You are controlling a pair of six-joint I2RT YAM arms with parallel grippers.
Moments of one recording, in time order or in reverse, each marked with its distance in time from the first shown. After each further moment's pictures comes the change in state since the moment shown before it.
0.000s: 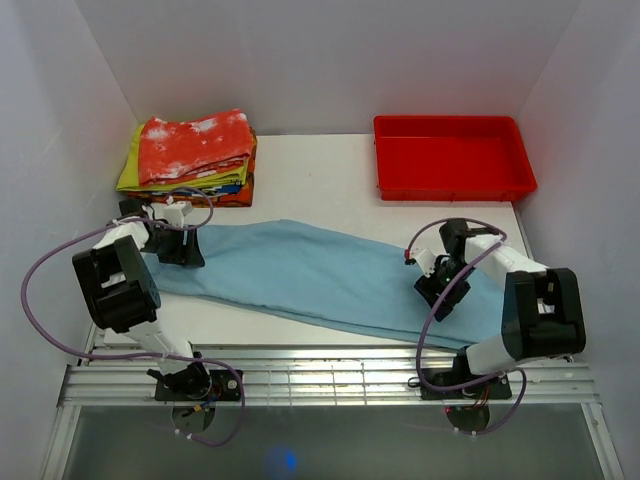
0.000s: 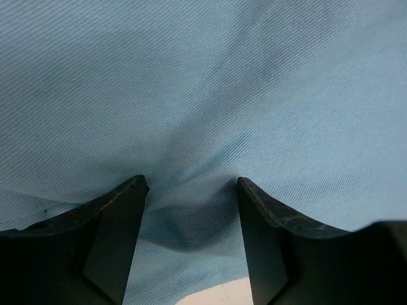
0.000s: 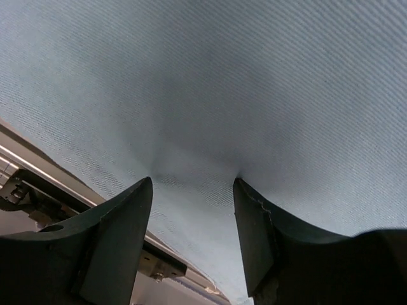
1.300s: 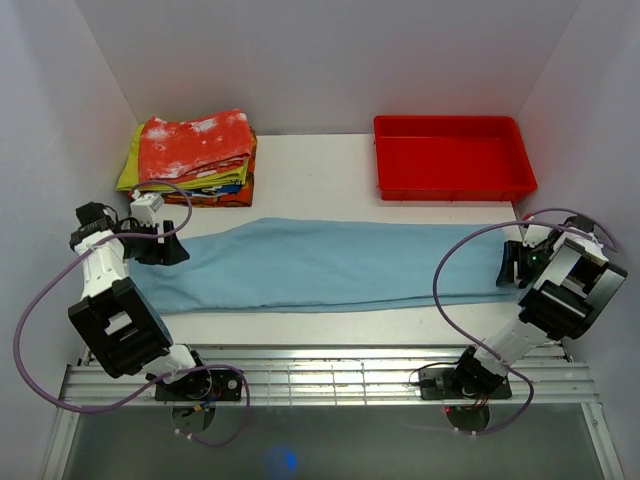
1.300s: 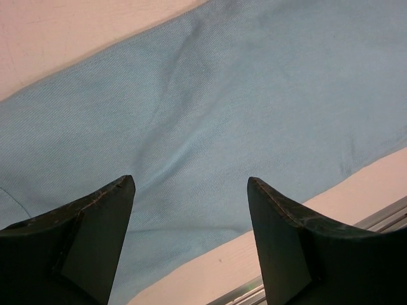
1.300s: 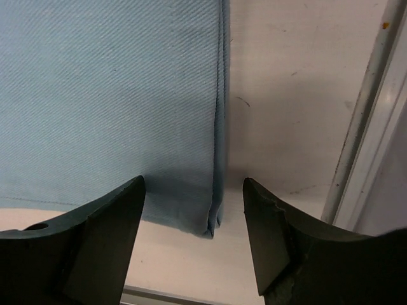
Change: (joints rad) left arm 0.185 -0.291 0.009 -0.204 0.199 0.095; right arm -0.766 0.232 0.275 0.175 -0.126 0.138
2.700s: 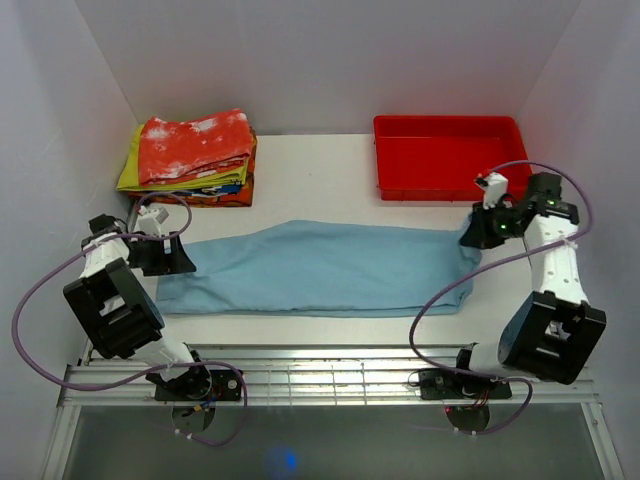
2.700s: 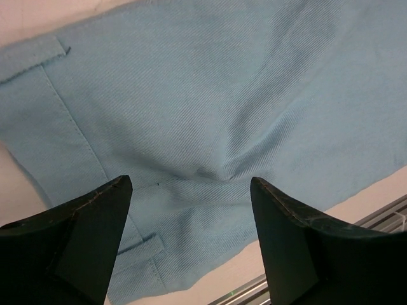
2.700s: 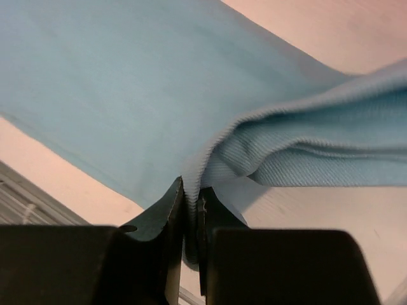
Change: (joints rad) left arm 0.000 0.111 -0.082 0.079 -0.044 -0.092; right arm 0.283 -0.285 0.133 -0.208 -0.304 -0.005
